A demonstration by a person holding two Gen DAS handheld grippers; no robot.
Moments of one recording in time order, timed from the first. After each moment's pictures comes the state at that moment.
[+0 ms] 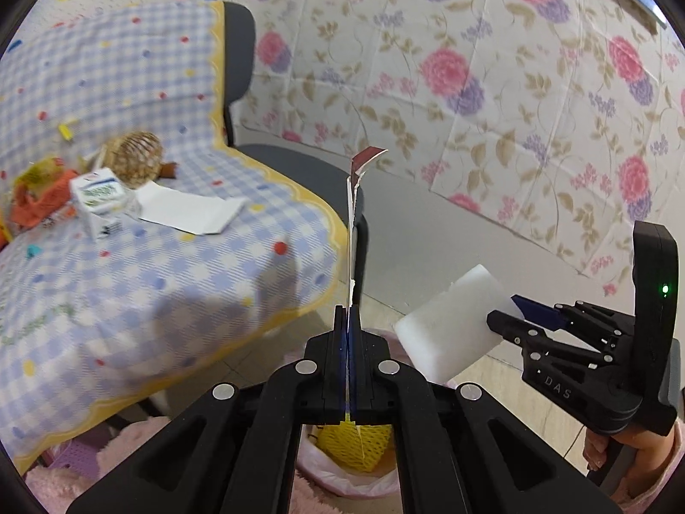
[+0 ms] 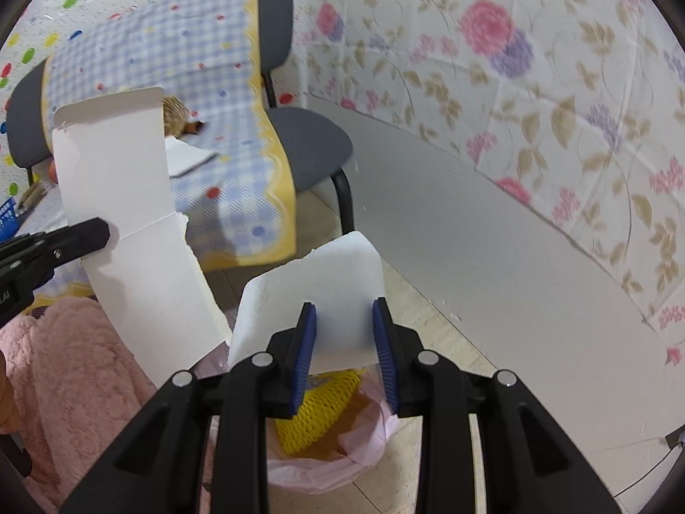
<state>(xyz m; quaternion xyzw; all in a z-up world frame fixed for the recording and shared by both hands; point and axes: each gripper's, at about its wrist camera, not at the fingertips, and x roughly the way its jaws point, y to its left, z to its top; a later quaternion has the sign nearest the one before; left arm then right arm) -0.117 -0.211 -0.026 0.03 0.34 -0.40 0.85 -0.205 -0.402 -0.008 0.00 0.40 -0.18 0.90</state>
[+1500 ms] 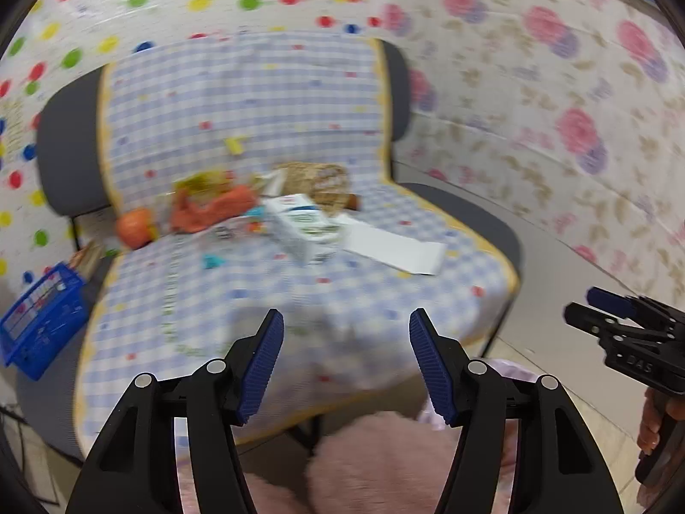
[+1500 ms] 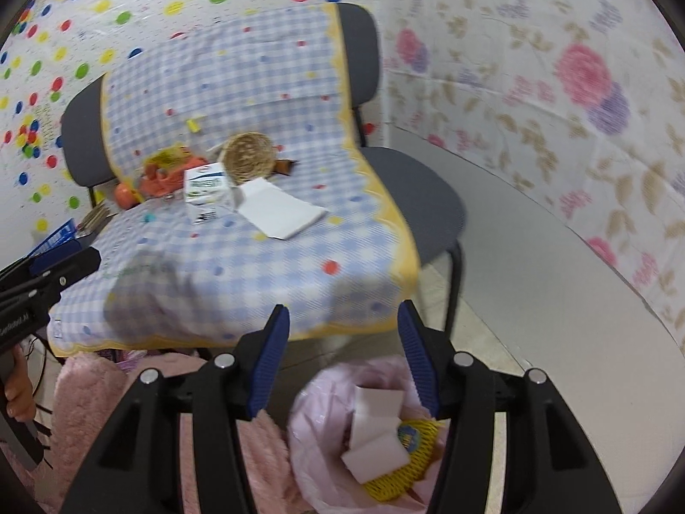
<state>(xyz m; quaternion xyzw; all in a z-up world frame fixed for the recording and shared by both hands) -0.070 -0.077 0.023 0.03 0.31 -0.19 0.93 -0.126 -0.330 0.032 0.01 0.37 -0.05 0.93</state>
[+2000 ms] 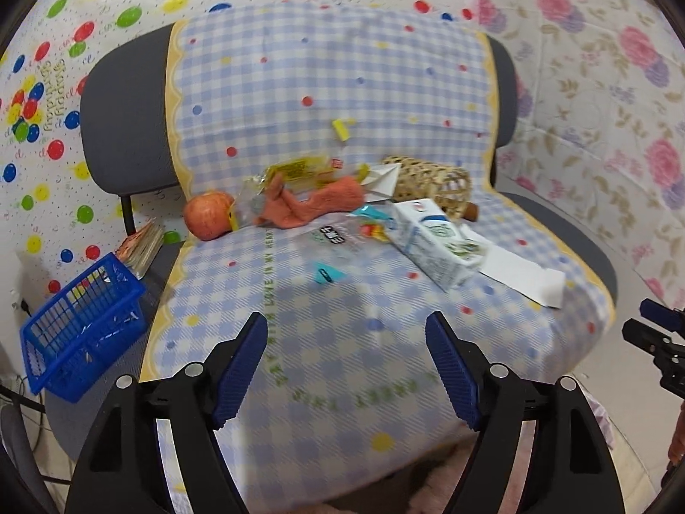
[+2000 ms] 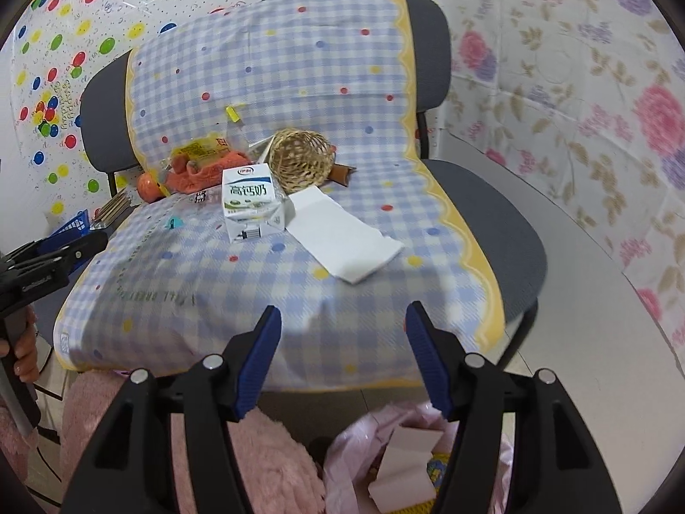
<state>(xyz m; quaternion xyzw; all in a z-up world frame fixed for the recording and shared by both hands) 0.018 -0.007 0.013 0.02 0.33 -0.10 0.94 -0.043 -0.289 0.026 -0.01 0.38 0.00 0.92</state>
